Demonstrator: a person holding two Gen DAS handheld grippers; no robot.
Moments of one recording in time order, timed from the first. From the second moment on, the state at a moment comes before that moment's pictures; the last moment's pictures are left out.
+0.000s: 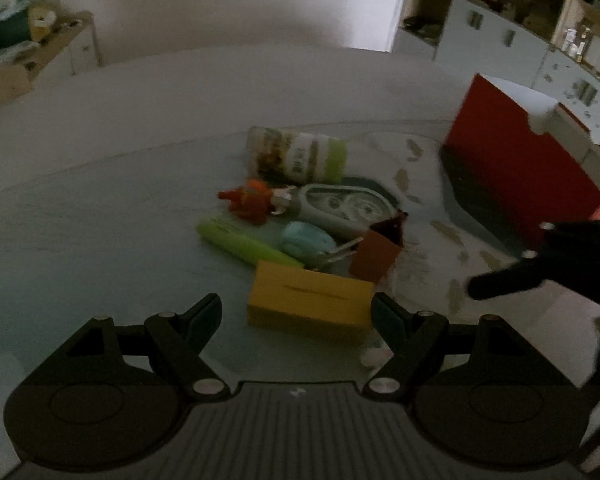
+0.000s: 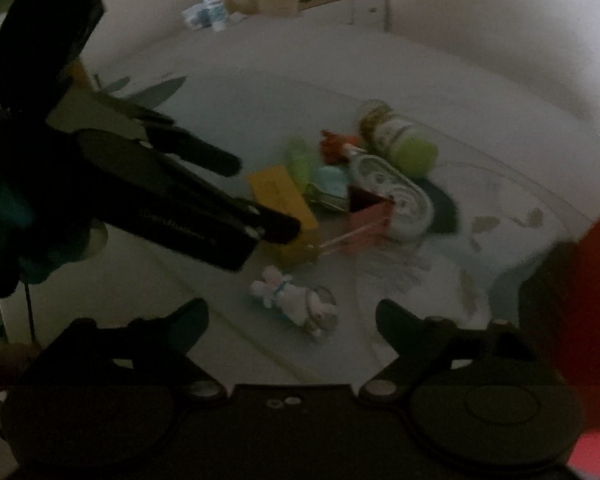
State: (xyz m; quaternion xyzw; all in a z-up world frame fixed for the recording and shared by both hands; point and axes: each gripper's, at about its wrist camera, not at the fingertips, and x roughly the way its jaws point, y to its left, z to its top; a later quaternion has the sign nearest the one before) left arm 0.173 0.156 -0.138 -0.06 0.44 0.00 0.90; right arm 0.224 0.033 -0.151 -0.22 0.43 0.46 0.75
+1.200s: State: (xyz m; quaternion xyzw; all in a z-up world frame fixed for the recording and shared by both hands) left arm 0.179 0.152 -0.153 -0.07 0.44 -0.01 0.90; right arm 0.223 0.044 -0.171 -0.25 0.41 0.45 0.75
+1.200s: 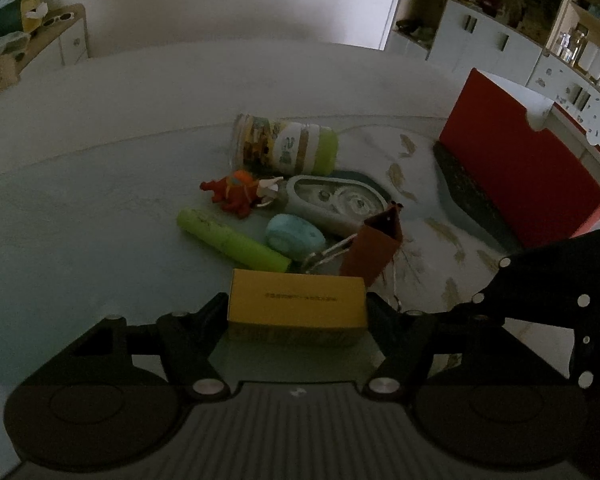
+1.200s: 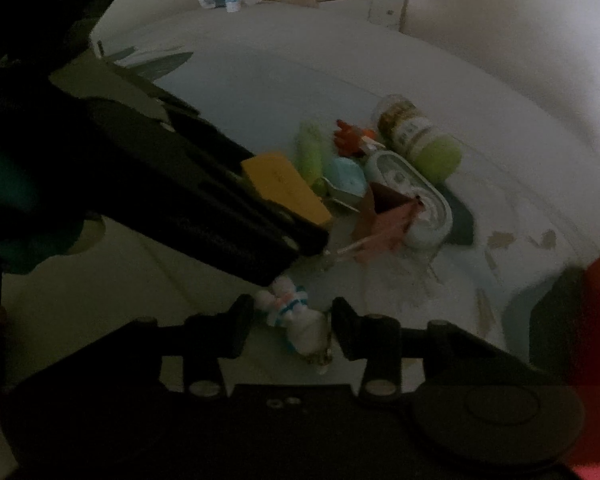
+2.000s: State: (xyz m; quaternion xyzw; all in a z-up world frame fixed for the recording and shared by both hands) left arm 0.154 0.110 -0.079 -0.08 0.42 0.00 0.90; right arm 0.218 -0.038 -0.092 -0.15 0.39 0.41 0.81
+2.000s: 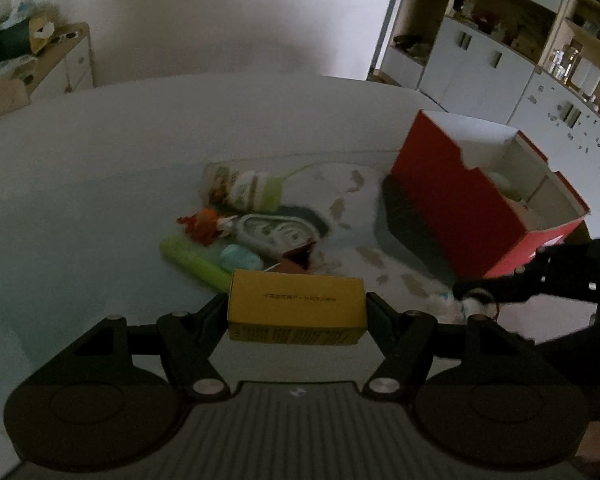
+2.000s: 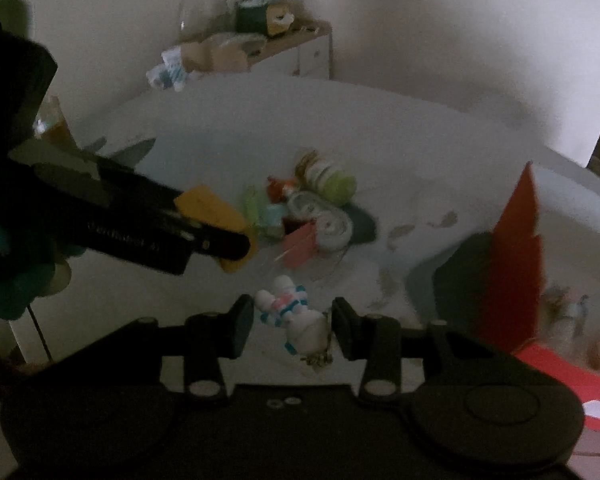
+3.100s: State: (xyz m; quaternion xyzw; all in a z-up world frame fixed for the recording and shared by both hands) left arm 0.244 -0.056 -0.035 -0.04 0.40 -0.02 0.92; right arm 0.302 -0.200 -0.047 -0.14 0.35 0.37 0.85
